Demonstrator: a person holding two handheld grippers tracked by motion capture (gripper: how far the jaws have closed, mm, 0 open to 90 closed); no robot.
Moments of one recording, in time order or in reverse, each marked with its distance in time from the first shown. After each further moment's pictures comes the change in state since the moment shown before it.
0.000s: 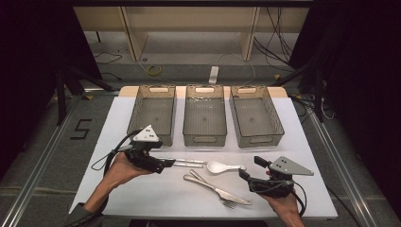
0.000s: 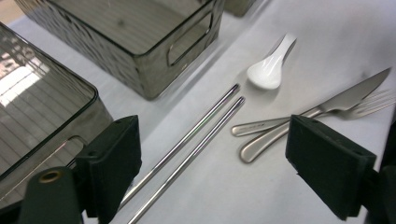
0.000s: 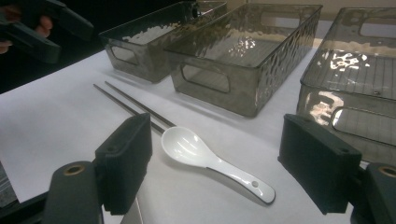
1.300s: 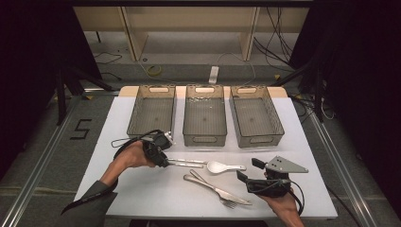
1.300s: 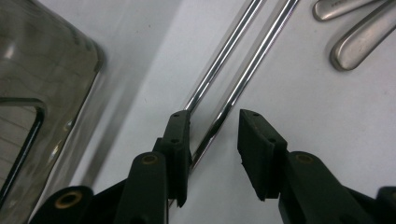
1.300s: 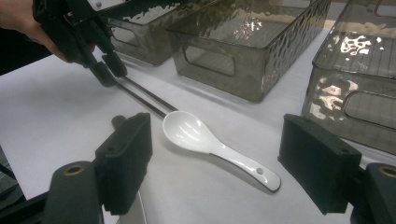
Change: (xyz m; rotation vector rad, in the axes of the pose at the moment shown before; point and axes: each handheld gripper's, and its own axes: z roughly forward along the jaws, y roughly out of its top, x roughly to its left) left arm 0.040 -0.006 0.074 0.500 -0.064 0.146; right arm 0.000 -0.002 0.007 0.065 0.012 -0.004
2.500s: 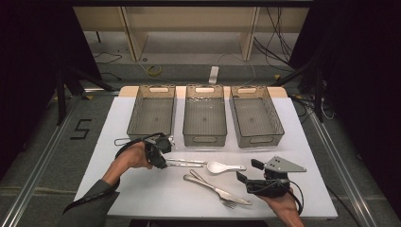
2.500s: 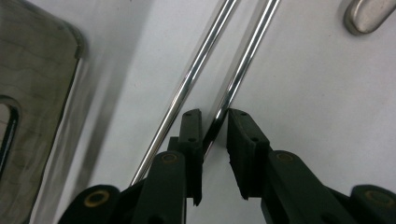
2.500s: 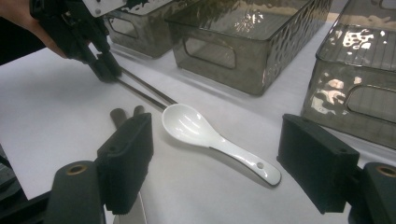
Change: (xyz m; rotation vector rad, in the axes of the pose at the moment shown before) left arm -0.006 0.002 0.006 0.095 0.028 0.084; right arm 0.000 -0.001 0.002 0.033 -0.005 -0.011
